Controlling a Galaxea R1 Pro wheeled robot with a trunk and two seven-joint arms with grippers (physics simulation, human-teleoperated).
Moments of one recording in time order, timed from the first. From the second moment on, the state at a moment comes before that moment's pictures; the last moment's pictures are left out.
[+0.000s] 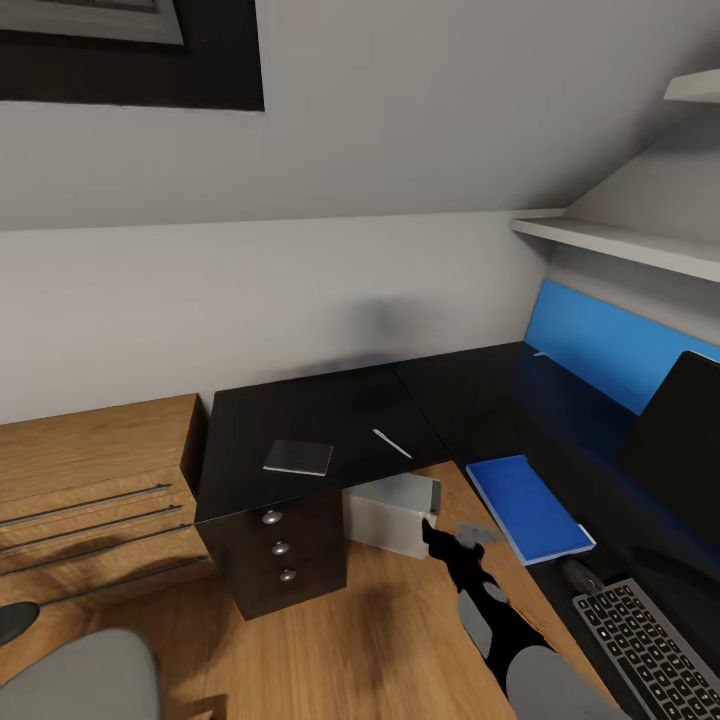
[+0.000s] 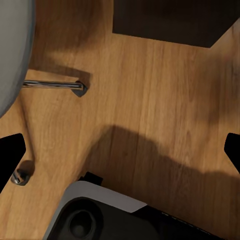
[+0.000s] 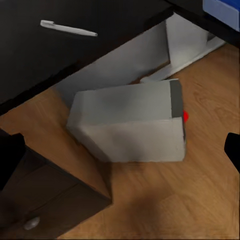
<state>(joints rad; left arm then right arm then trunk) -0.15 -0.05 -0.02 -0.11 0.43 -0.61 0.00 -0.64 0.12 -0.24 -0.37 -0.08 -0.27 0.08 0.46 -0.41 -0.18</state>
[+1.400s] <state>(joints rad) -0.15 -0.05 -0.02 -0.11 0.44 -0.60 0.00 -0.64 0.11 -0.20 -0.02 -0.03 -0.49 -0.03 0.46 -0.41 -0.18</state>
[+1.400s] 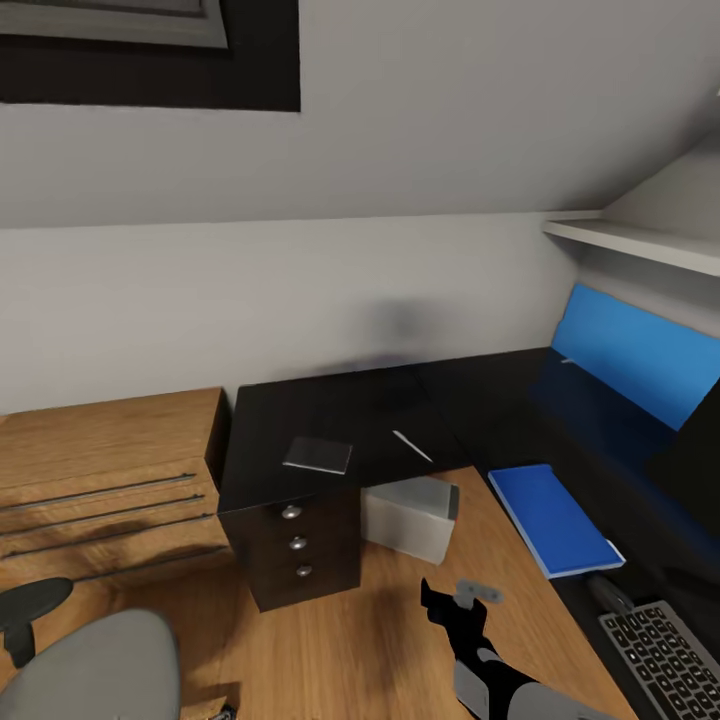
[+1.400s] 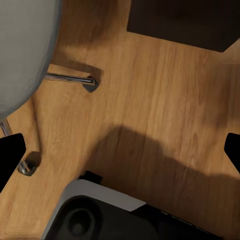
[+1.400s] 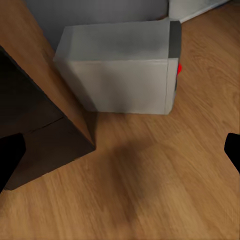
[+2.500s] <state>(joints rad) -0.15 -0.05 -0.12 -0.11 0.43 -0.60 0.00 -0.61 0.08 -0.20 0.00 0.06 -0.52 -0.02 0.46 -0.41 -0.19</state>
